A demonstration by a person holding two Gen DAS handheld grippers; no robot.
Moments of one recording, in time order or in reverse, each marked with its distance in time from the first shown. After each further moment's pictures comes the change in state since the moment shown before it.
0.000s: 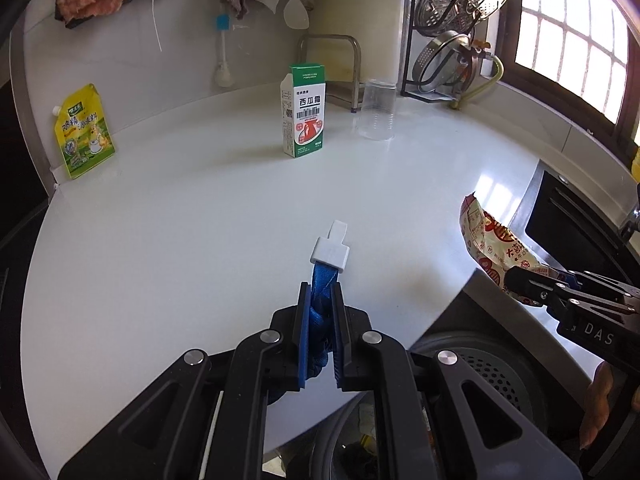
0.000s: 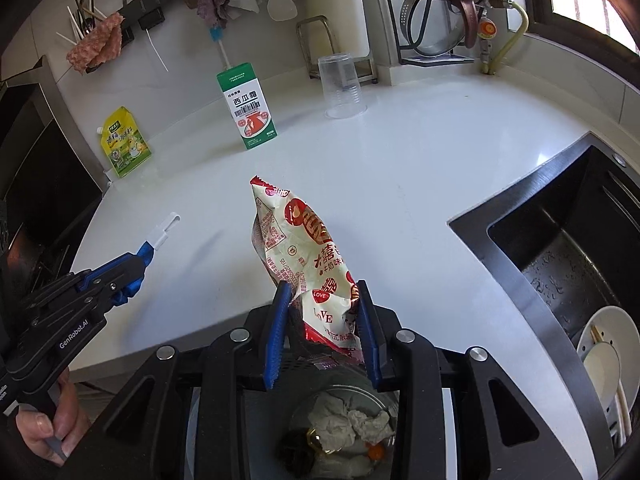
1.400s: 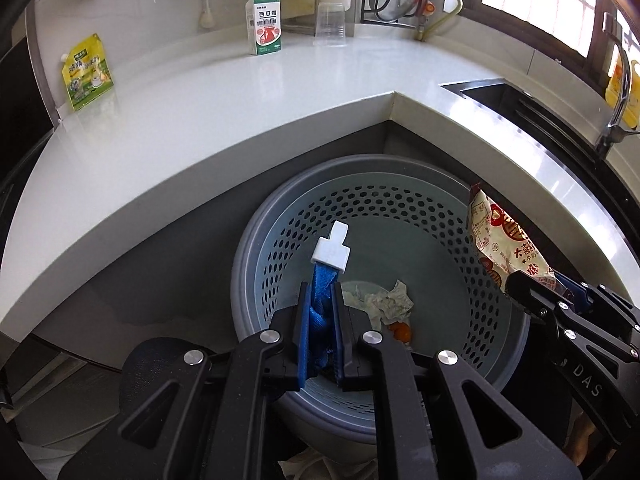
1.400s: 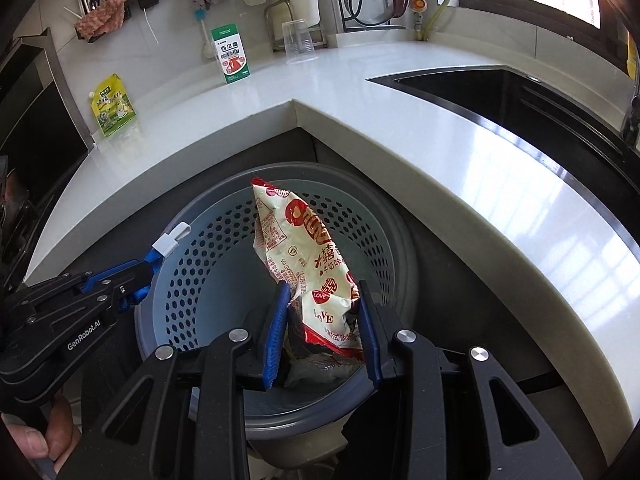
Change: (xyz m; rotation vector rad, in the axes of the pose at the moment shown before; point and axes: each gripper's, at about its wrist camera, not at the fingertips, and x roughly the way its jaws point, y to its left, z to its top) left arm -0.040 -0.054 -0.140 0.022 0.150 -0.022; right arm -0.066 0.002 -0.169 0.055 -0.001 -0.138
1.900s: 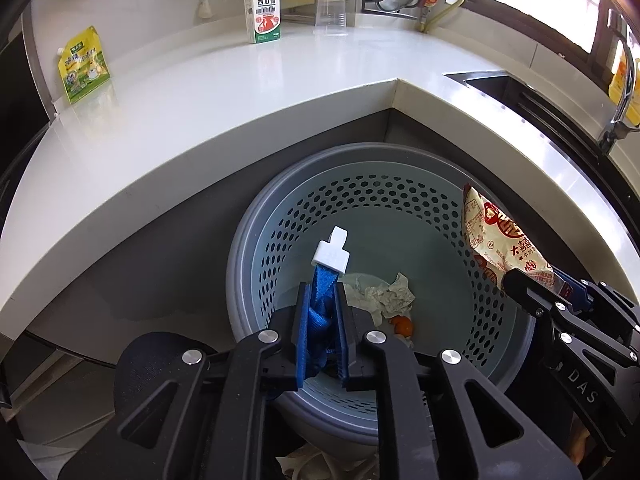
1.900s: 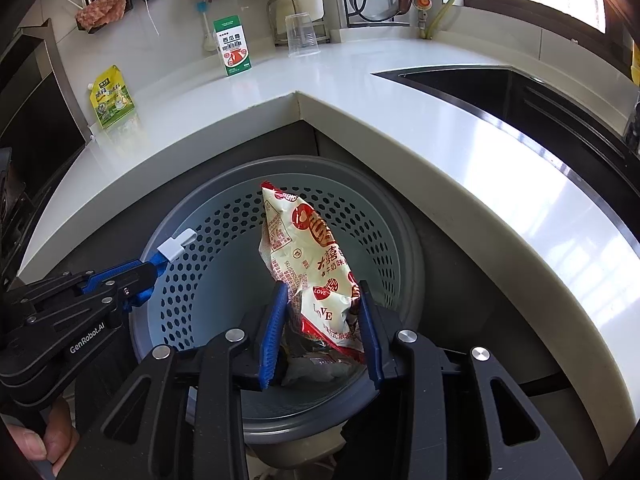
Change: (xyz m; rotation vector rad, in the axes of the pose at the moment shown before) left arm 0.011 0.001 0.001 -0.003 0.030 -0.003; right arm 0.008 0.005 0.000 -0.020 0.012 -0.017
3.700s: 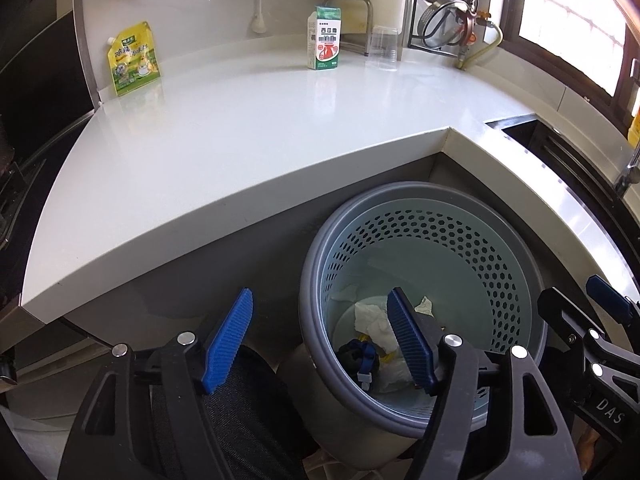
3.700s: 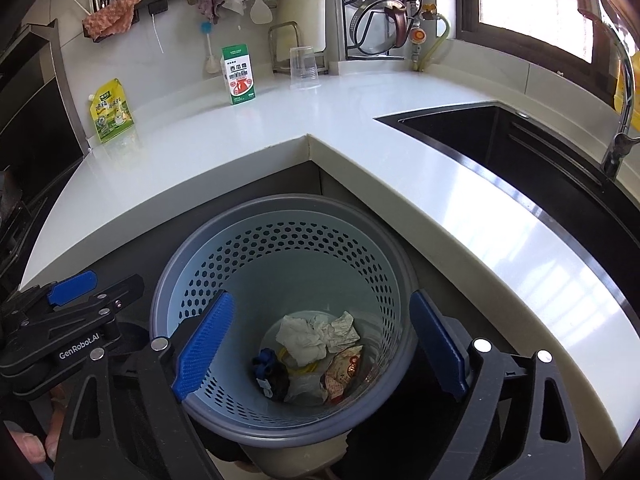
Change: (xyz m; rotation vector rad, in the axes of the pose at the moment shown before) left arm -0.035 0.044 -0.001 -0.107 -0.087 0.071; right arm -0.036 0.030 0.010 -0.023 -0.089 -0.082
